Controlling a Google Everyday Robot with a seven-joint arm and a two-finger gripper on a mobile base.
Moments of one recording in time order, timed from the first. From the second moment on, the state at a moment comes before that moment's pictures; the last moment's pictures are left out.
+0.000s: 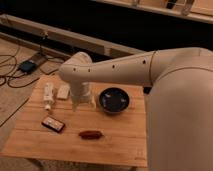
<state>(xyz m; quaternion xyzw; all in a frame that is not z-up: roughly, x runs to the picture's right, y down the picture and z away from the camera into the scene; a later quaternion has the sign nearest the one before) -0.104 0.102 0.703 -0.26 0.23 0.64 0.68</state>
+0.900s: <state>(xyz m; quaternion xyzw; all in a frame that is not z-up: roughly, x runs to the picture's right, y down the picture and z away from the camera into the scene) -0.101 0.194 0.695 -0.27 0.19 0.51 0.79</state>
